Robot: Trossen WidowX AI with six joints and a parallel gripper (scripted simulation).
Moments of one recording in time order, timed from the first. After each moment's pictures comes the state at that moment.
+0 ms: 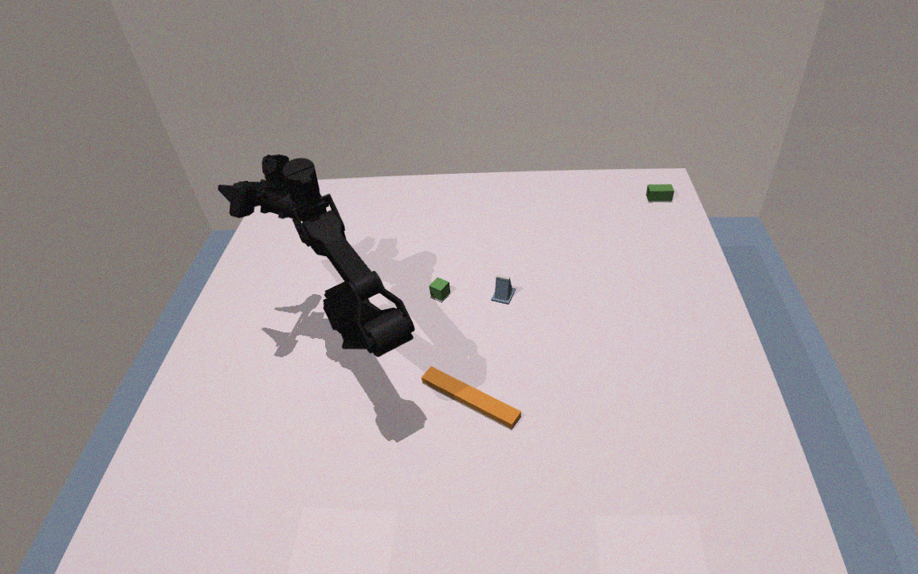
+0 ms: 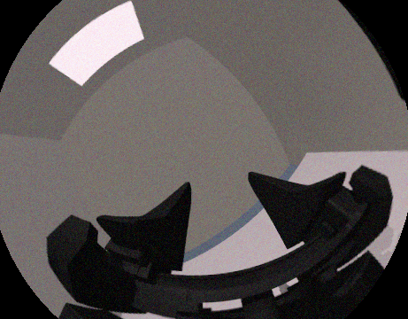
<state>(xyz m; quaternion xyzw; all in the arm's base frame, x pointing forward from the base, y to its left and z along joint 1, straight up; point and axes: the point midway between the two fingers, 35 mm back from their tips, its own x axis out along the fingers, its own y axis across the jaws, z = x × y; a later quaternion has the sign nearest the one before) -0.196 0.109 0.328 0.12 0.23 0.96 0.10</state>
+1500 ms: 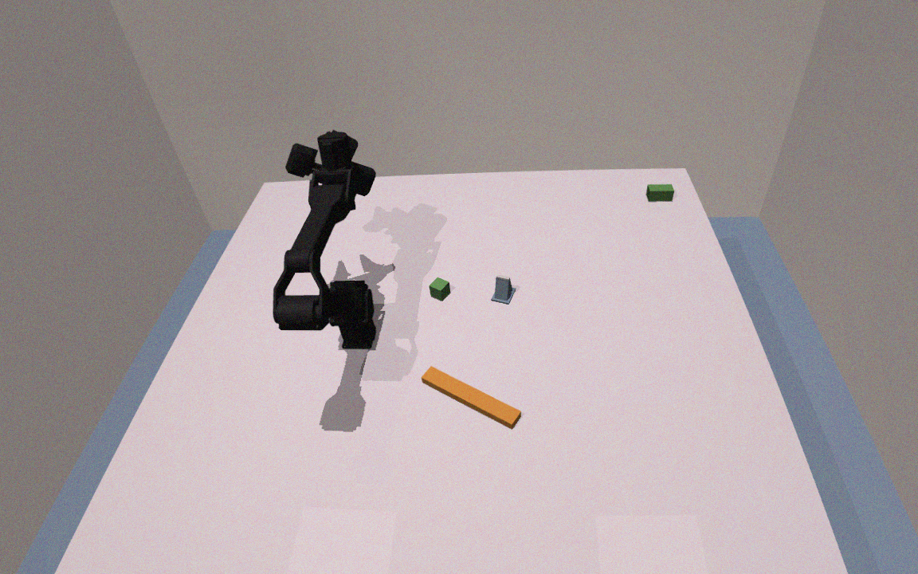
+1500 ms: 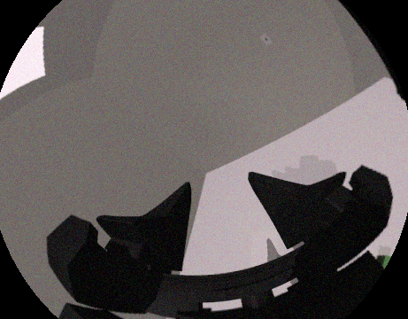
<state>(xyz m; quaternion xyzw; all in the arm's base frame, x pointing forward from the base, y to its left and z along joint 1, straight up) -0.068 0.262 0.287 0.09 0.29 0.80 0.51</state>
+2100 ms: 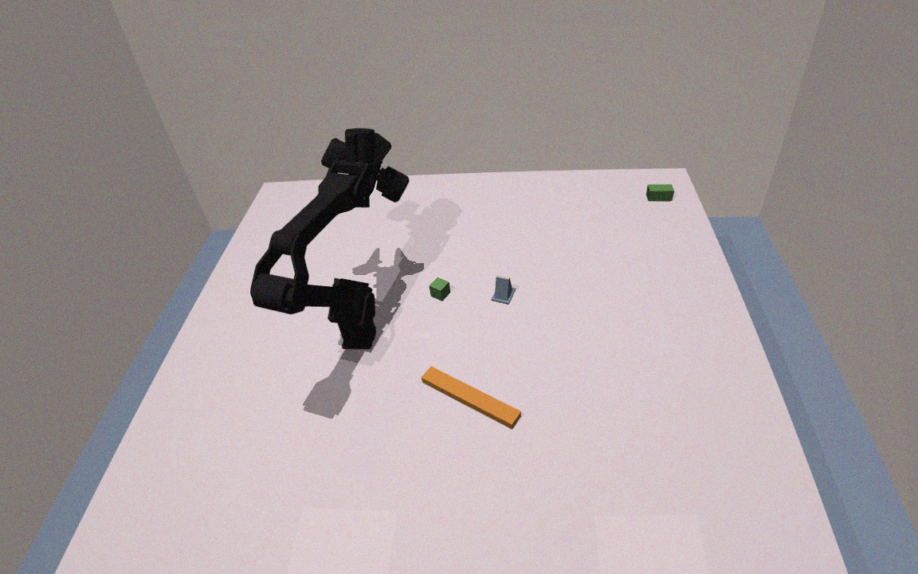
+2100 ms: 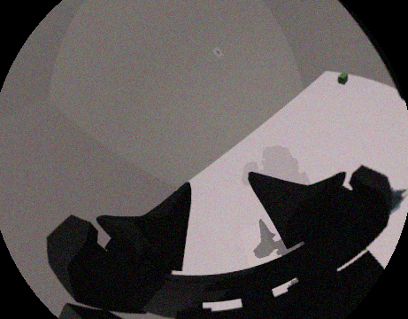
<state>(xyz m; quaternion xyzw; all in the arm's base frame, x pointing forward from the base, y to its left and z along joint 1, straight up) 0.015 0.283 0.265 0.09 0.33 0.69 0.64</state>
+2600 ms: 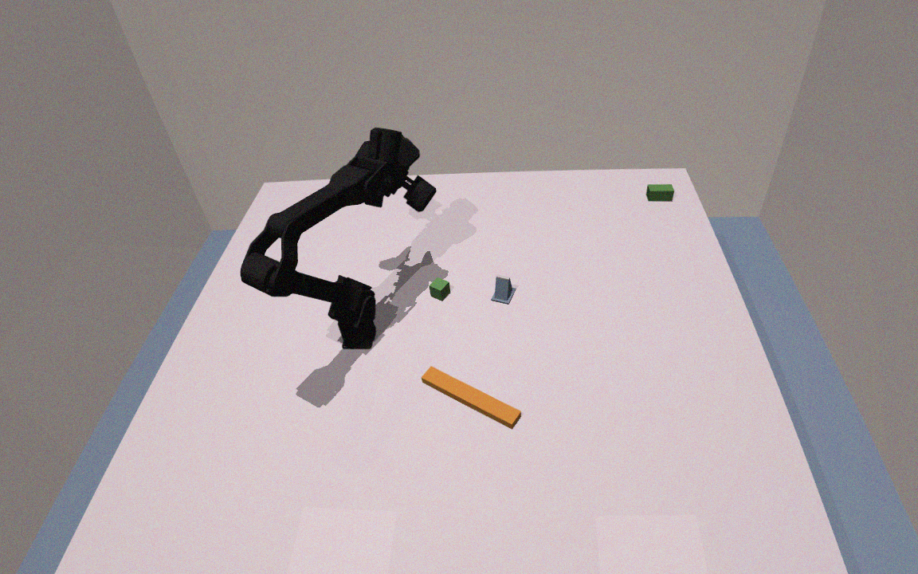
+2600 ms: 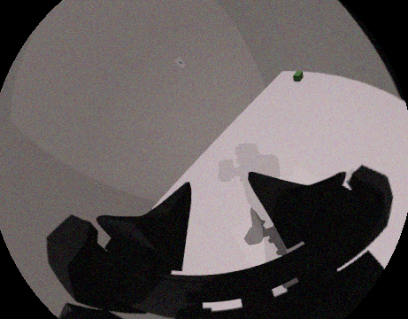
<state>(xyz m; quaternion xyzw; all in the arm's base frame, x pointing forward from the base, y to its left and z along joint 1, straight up) 0.088 0.278 0.244 0.07 0.35 0.58 0.73</state>
